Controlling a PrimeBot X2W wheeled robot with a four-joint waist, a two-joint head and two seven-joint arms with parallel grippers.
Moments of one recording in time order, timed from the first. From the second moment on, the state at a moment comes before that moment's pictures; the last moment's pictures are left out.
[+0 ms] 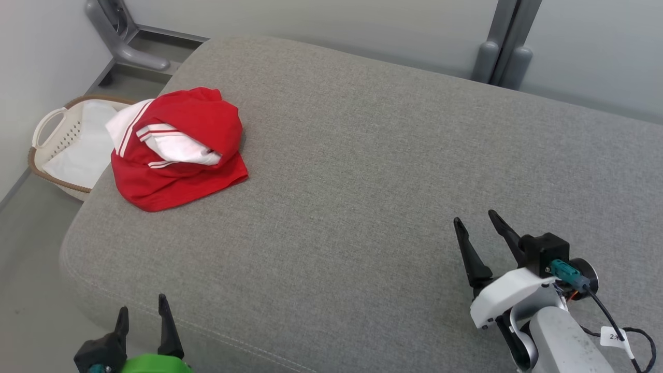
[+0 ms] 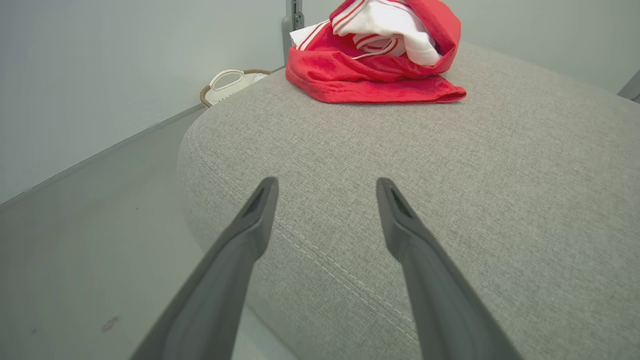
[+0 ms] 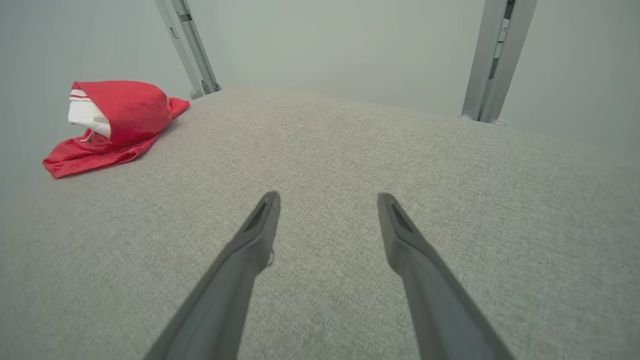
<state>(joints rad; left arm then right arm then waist) 0.02 0.05 0.02 0.39 -0.30 0.01 -0.26 -0.26 -0.05 0.11 0.47 0.16 0.13 -0.26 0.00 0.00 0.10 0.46</state>
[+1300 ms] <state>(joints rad) -0.81 0.30 0.24 1.13 -0.34 -0.10 -0.26 -0.46 -0.09 0.15 0.31 0.10 0.13 -0.26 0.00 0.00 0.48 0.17</state>
